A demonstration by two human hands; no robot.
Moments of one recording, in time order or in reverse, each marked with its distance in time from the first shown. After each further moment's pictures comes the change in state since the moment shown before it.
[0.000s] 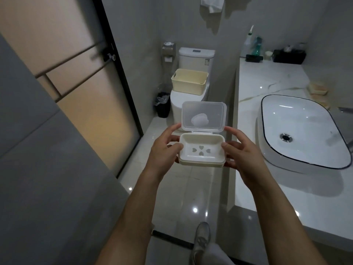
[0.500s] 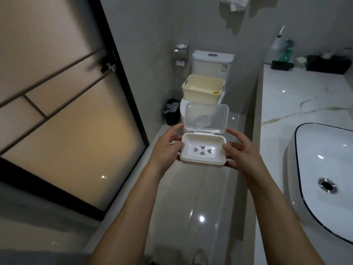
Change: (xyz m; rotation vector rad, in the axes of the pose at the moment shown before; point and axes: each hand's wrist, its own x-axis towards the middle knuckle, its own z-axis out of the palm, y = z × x) left_hand 0.222 0.001 -0.008 0.033 0.072 -0.061; right_hand 0.233 -0.001 0.004 -0.010 -0.013 0.039
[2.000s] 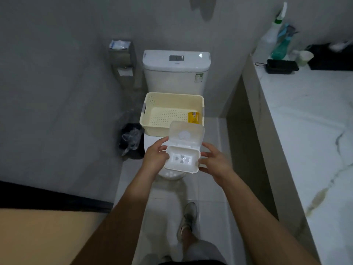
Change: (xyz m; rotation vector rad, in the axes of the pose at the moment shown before) left_hand 0.697 -0.081 0.042 0.127 -0.219 -0.296; right_hand 0.648 0.058 0.023 0.050 0.254 0.495
